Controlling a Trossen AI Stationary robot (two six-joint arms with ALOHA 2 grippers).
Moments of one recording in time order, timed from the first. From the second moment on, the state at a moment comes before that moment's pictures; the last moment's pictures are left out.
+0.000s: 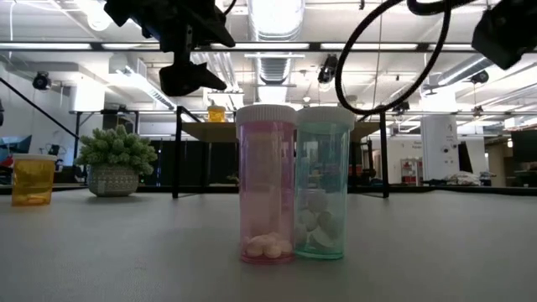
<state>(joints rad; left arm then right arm) 0.08 1.28 0.94 -0.30 0.26 -0.62 0.64 1.88 1.38 -1.15 -0.34 1.19</state>
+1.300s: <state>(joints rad) 0.08 1.28 0.94 -0.30 0.26 -0.62 0.60 1.74 1.32 -1.07 -0.36 1.19</state>
